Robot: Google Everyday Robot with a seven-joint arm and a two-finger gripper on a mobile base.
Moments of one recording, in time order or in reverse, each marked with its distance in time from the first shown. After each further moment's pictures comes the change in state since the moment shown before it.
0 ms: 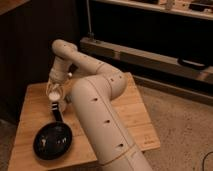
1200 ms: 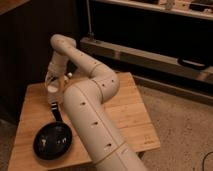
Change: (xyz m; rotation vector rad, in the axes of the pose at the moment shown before) arm 0.046 -0.020 -0.036 0.055 0.124 0.041
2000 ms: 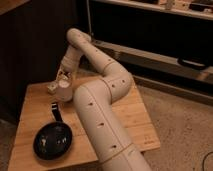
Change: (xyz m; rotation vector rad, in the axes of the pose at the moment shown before) arm -0.006 0.054 -0.052 0.035 -0.065 -0.013
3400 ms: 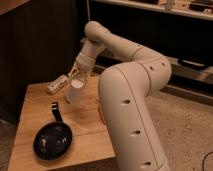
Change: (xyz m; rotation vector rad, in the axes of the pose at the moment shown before) arm -0.090 0.054 -0.065 0.039 -0.032 0.003
